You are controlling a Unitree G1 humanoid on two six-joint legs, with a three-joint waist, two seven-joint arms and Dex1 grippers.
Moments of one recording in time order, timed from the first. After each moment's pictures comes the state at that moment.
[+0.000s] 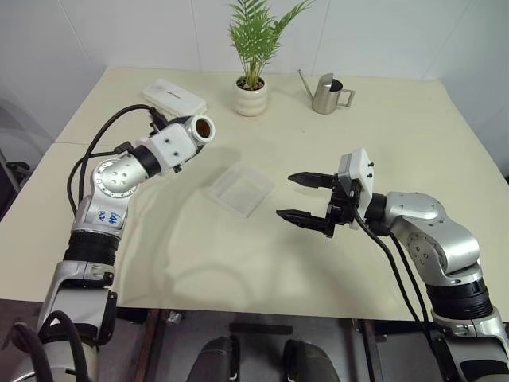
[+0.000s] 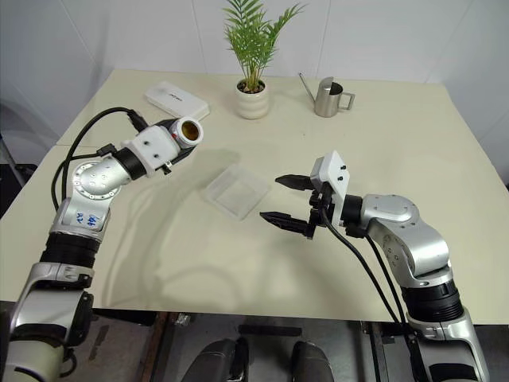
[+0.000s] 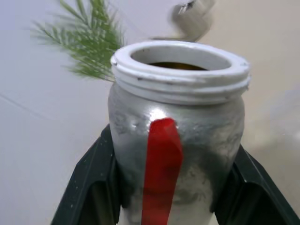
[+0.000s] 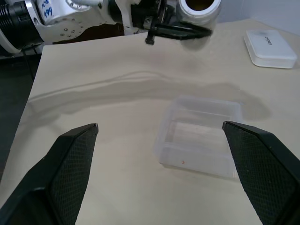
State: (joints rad) left arm -0.85 0.66 -0.10 0.49 0.37 -0.45 -0.33; right arm -0.54 -0.59 0.04 -0.23 0.55 0.55 0.94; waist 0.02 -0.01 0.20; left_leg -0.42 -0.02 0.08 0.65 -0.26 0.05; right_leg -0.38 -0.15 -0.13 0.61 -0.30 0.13
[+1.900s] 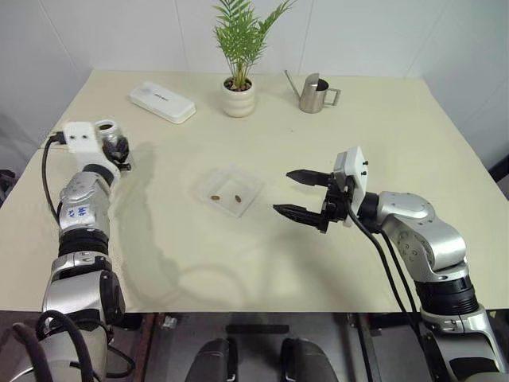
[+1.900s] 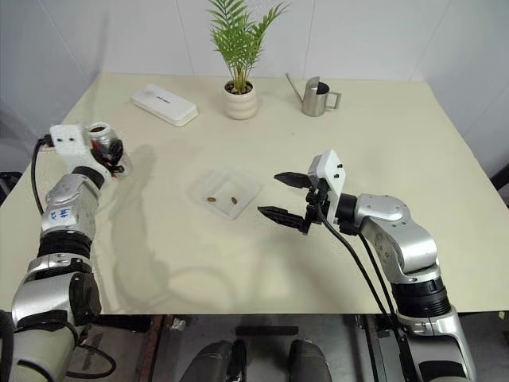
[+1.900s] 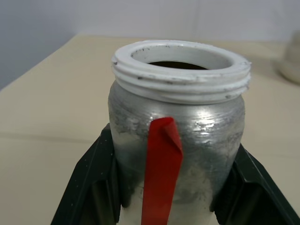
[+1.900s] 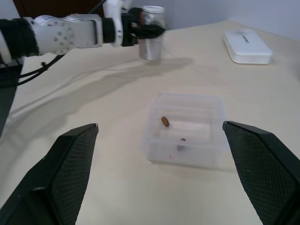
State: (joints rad) left arm -0.90 0.57 0.37 0.97 -0.20 -0.02 -0.17; right arm -0.56 -0.53 0.03 -0.15 0.51 0.51 0.93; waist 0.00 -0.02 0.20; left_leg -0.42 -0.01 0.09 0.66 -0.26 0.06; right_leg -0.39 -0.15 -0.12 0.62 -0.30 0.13
